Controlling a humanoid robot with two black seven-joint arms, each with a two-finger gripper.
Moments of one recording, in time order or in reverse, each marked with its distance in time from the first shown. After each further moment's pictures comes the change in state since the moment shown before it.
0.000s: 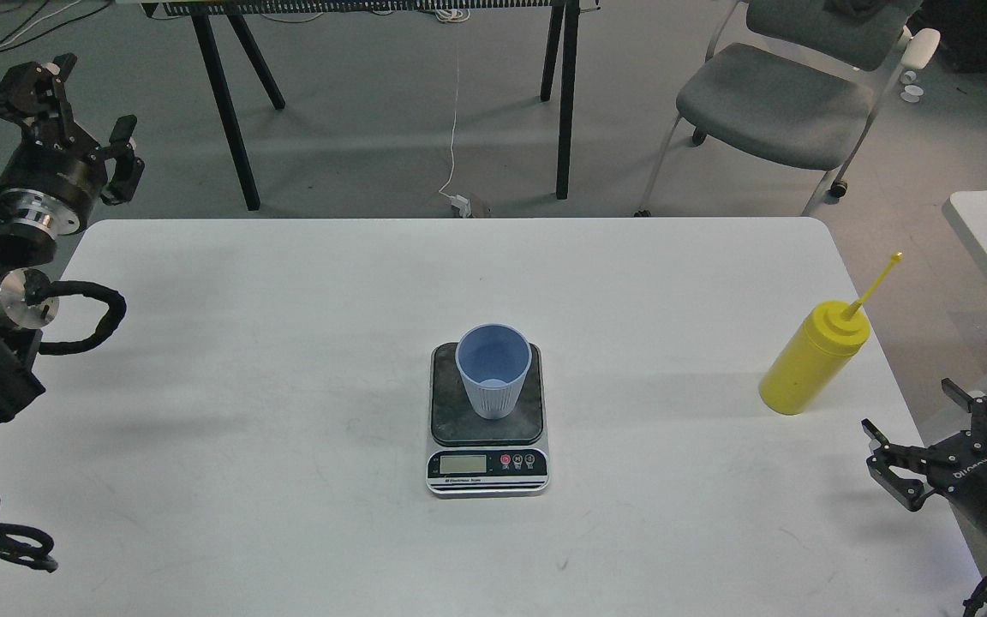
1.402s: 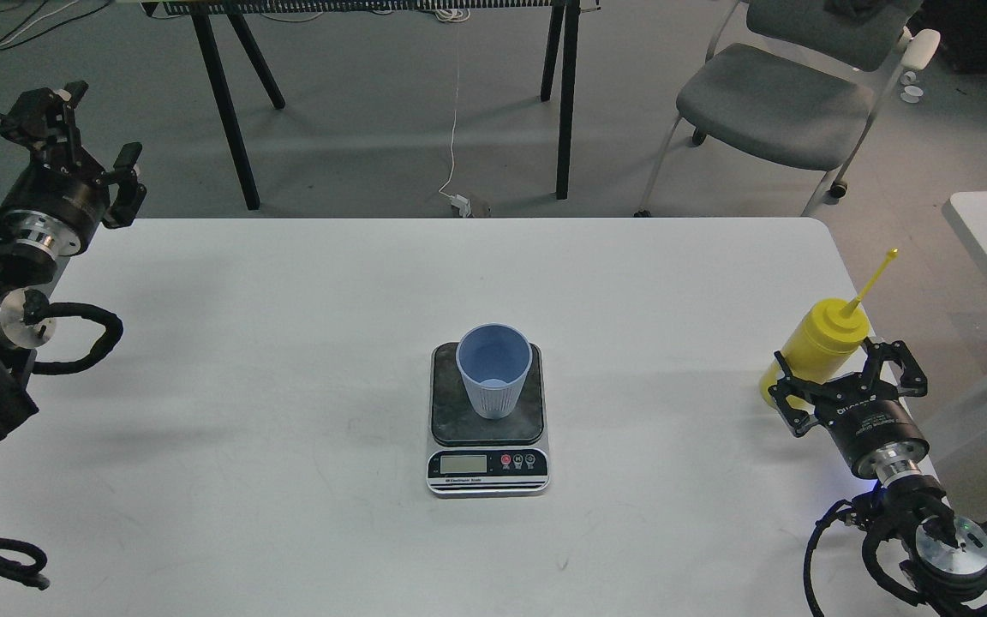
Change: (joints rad) left arm 0.034 0.006 0.012 -0.007 0.043 0.000 0.000; right arm 0.197 0.422 0.135 -0.301 -0.319 0.000 0.151
